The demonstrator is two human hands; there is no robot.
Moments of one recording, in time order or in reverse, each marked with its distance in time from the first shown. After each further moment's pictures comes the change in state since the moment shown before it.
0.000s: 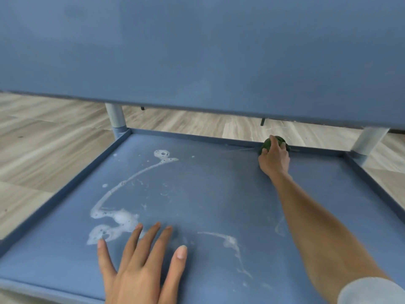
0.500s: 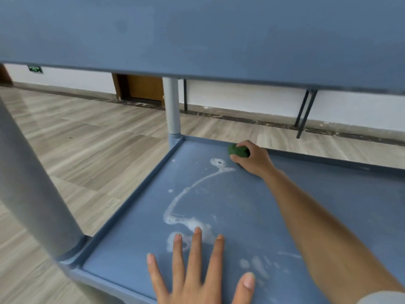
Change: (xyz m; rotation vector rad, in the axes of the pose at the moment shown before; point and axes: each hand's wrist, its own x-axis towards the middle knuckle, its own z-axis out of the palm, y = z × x) left_hand 0.007 -0.055 -0.015 0.108 0.033 -0.044; right_hand -0.045 -0.169 0.107 0.199 -0.426 -0.332
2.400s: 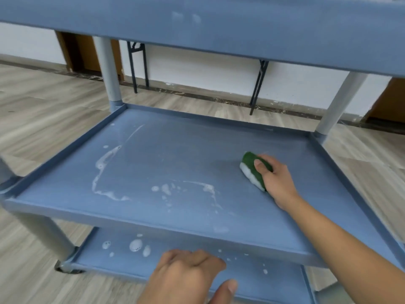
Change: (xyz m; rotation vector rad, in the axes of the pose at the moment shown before) left_hand -0.109 0.112 -0.079 -0.232 -0.448 0.549; right_hand -0.276 0.109 -0.167 0.228 0.253 0.260
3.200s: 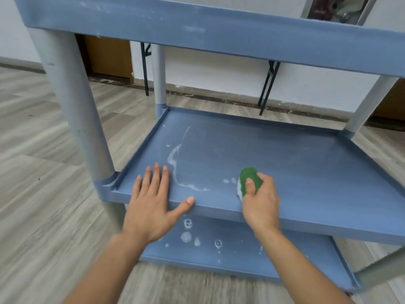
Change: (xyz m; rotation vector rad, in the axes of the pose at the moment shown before) left_hand -0.040 -0.270 -0.025 0.179 0.196 -0.317; right_hand -0.175 -0.145 0.185 -0.082 0.256 0.134
